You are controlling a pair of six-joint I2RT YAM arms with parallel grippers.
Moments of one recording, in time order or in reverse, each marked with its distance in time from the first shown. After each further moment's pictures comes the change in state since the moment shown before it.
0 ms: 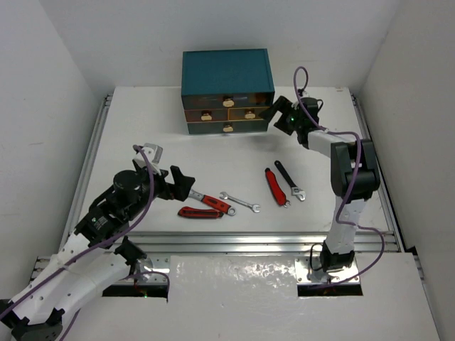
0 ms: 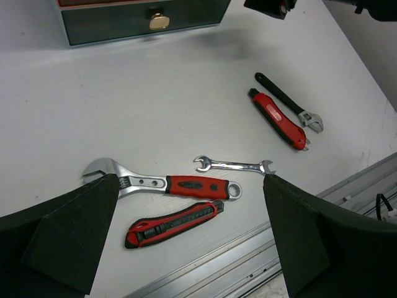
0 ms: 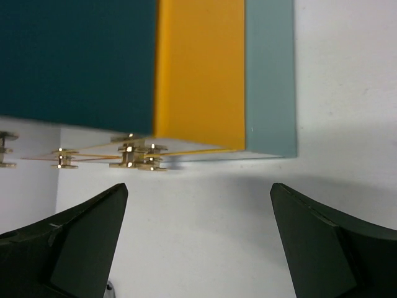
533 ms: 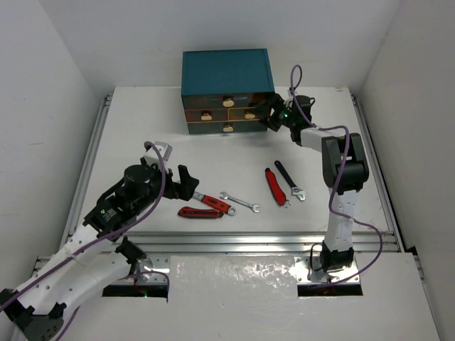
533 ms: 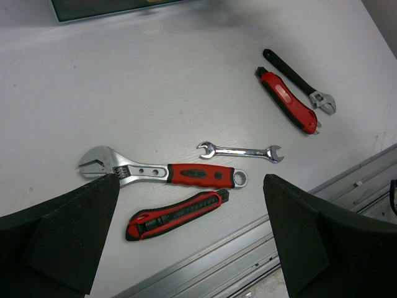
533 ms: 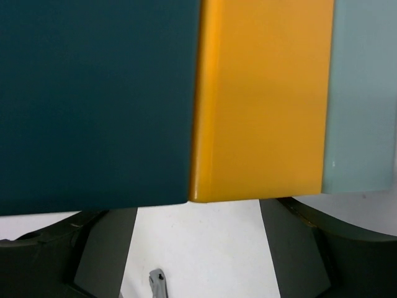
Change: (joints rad) left arm 0.003 0.063 0.000 0.000 0.027 0.014; right arm 0.017 0.177 0.151 0.101 -0.188 0.198
